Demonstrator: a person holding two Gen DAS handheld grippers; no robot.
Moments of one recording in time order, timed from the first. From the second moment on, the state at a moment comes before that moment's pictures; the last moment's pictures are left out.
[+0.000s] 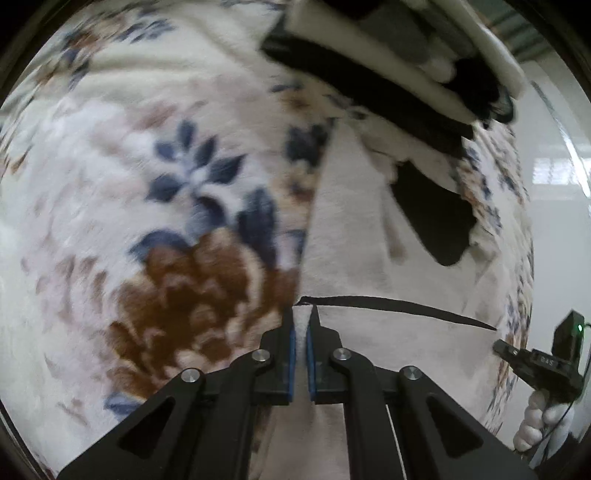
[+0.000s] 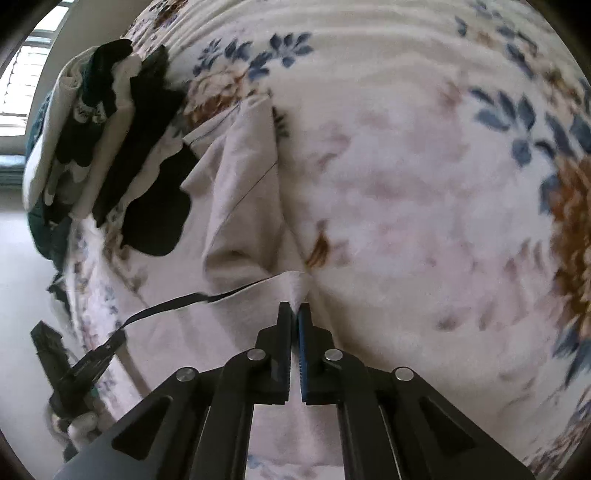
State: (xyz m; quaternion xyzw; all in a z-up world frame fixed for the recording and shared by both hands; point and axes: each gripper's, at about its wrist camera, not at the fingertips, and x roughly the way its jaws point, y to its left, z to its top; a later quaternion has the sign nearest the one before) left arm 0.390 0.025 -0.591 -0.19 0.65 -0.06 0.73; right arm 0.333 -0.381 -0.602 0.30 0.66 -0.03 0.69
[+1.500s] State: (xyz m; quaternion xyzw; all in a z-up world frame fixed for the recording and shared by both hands) left arm 0.368 0.037 -0.507 -0.20 0.60 -0.11 0.77; right arm 0.356 -0.369 -0.513 0.22 0.60 0.14 0.76
